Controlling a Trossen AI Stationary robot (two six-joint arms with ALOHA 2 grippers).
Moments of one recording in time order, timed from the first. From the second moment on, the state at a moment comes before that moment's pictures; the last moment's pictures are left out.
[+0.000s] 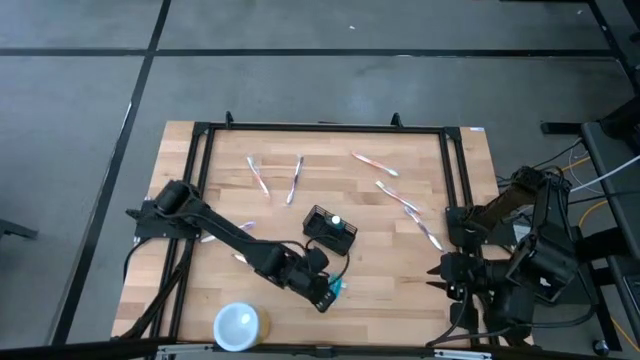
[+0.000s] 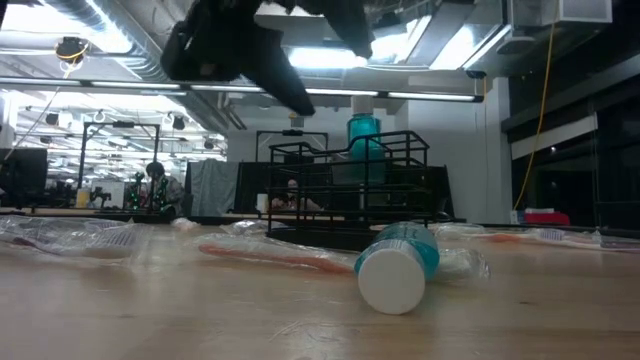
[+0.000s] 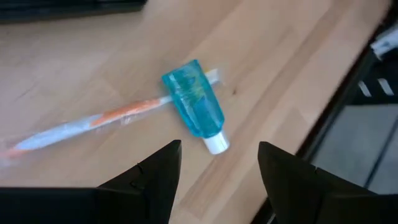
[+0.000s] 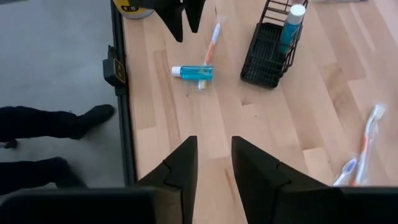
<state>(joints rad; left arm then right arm) -0.48 1.96 1.54 -0.60 -0.21 -1.28 1.06 1.55 1.87 -1.57 0.56 1.16</state>
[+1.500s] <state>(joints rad) -0.48 2.20 1.65 -0.54 -0.12 -1.56 1.12 1.55 1.87 -1.52 0.57 1.23</state>
